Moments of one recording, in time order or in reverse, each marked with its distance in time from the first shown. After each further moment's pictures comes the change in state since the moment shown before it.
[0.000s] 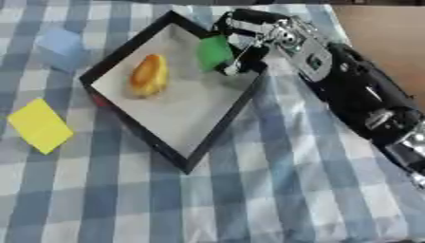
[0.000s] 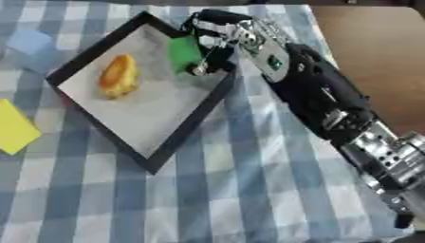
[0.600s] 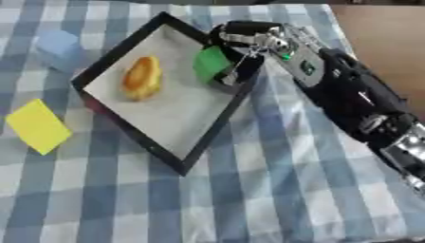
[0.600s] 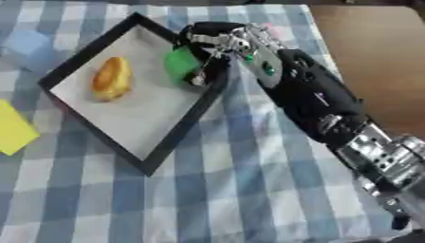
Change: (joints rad) left arm -0.003 0.000 0.000 0.000 0.001 0.002 -0.002; right arm 0.016 0.010 0.012 -0.012 0.074 -0.073 0.067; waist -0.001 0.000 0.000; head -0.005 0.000
